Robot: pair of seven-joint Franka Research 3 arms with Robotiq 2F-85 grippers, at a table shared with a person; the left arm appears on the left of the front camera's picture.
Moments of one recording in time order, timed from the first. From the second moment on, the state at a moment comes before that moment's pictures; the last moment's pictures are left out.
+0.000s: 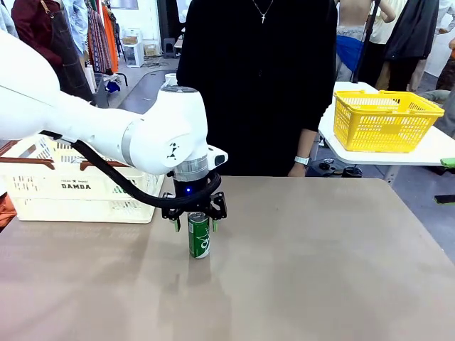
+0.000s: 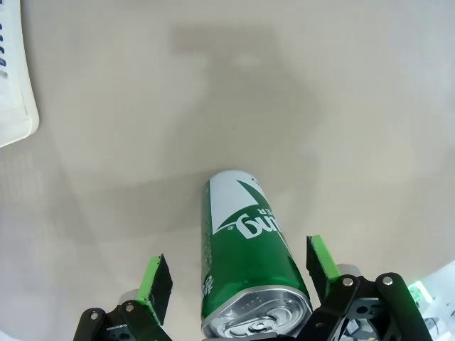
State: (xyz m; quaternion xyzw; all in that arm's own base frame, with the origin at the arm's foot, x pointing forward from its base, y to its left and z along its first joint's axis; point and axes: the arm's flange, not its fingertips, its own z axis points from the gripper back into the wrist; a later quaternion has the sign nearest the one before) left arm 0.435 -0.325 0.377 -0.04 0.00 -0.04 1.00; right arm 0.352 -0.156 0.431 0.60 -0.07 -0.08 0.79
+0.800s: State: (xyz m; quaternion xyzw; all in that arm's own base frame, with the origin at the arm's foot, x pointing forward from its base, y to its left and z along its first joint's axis) left arm 0.437 -0.328 0.378 -0.04 0.00 -0.05 1.00; right arm 0.352 -0.156 0.431 0.60 -0.07 -0.08 0.79
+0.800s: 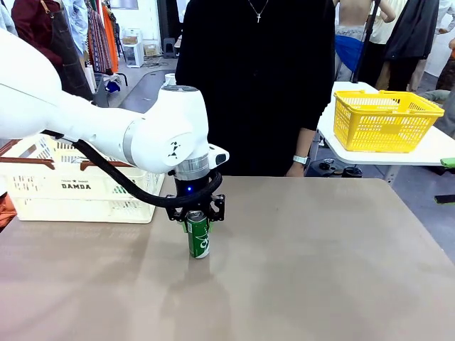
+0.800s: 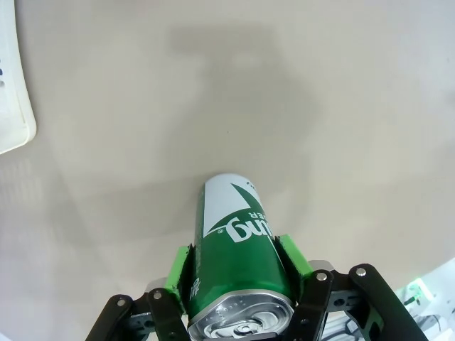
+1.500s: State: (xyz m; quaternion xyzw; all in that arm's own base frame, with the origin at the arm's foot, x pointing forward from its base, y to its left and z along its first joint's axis) left arm 0.426 -0.239 0.579 -0.07 -0.14 0.00 0.99; right arm 0.352 -0.156 0.431 0.60 -0.07 -0.08 0.79
